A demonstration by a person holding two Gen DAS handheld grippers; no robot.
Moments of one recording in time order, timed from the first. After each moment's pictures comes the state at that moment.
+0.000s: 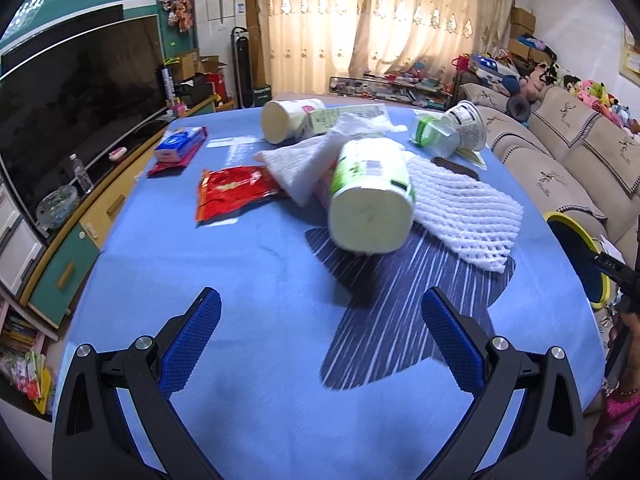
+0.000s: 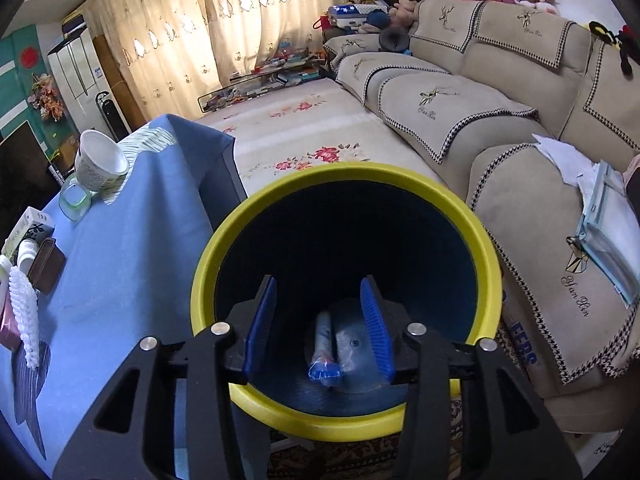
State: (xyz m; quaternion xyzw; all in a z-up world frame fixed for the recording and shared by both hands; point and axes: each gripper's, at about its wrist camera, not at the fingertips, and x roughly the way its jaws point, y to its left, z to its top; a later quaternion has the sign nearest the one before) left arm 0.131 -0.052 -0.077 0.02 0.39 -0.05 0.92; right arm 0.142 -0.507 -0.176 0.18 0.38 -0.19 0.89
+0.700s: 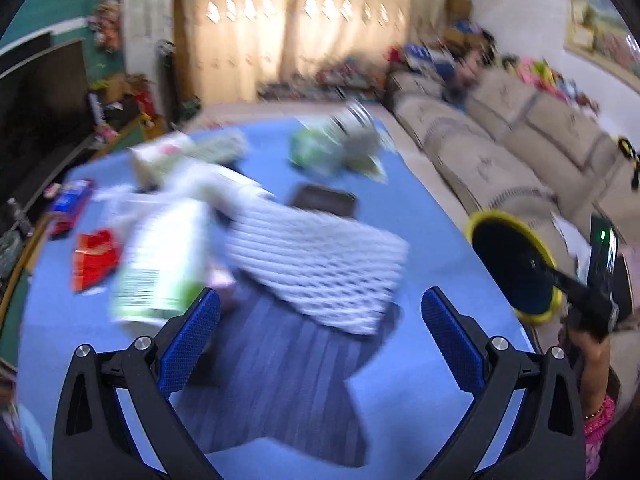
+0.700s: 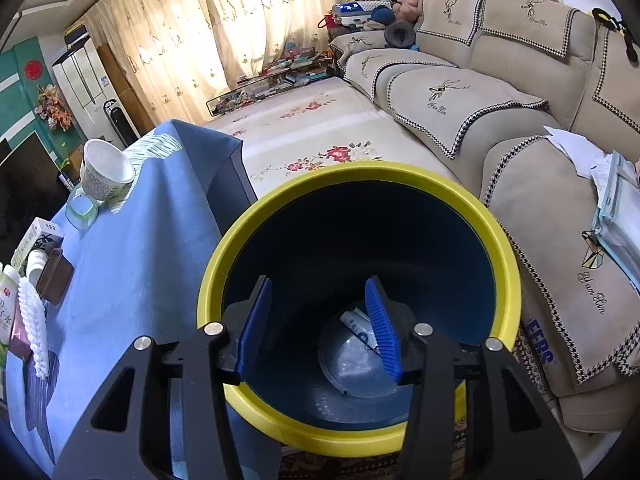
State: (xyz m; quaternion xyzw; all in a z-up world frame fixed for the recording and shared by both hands) left arm 0.176 -0.180 -0.070 0.04 0.40 -0.17 0.90; right arm 0.148 -0.513 -0.177 0.20 0.37 -0.17 0.89
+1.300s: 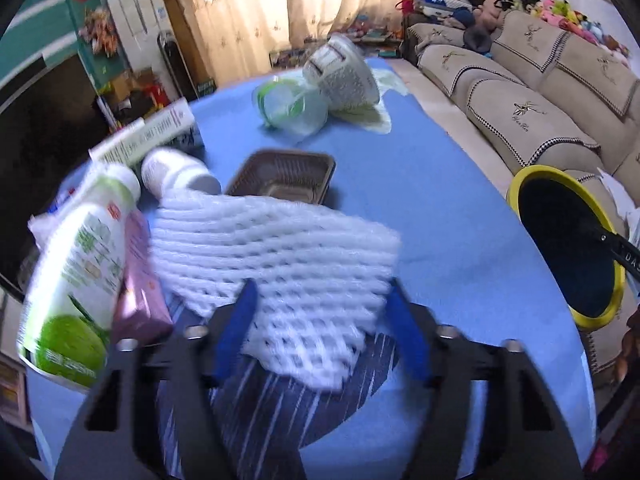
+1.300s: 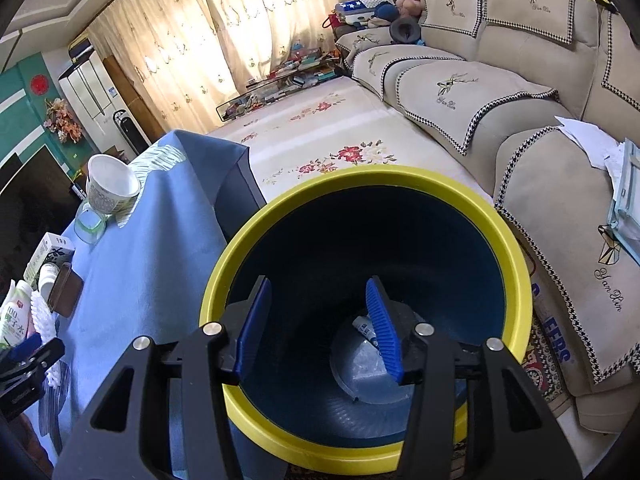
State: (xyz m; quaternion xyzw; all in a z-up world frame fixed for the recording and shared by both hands) left arm 0.230 -0.251 -0.125 0.11 0.45 -0.10 0.88; right arm 0.147 -0.534 -0.181 0.24 0.36 -0.15 0.89
